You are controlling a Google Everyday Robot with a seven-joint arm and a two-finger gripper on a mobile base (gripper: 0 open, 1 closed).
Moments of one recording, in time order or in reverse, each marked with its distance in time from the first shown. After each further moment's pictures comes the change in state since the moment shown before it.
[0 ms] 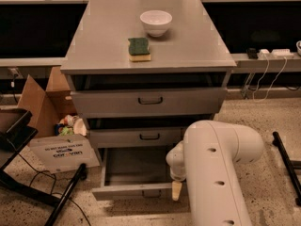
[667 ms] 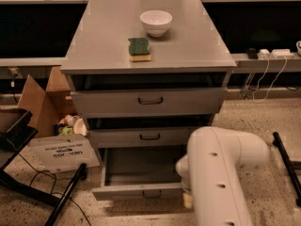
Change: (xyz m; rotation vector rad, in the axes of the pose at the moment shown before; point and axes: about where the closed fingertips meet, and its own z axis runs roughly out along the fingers) arm 0.076 0.035 0.037 -0.085 0.108 0.108
